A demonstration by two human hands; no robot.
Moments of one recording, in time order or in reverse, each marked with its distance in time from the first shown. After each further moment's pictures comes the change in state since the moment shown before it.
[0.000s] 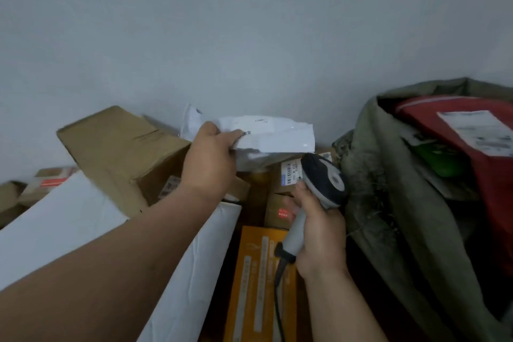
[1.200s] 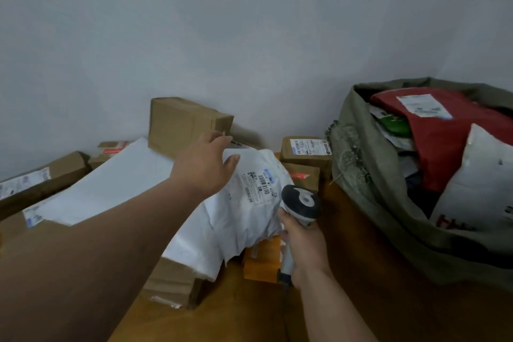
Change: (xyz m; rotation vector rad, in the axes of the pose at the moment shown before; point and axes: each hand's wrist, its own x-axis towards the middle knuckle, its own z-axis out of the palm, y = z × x) left_hand -0.128 0.013 -0.114 0.210 -0.225 0.000; right_hand -0.139 0.060 -0.050 -0.208 -0.027 0.091
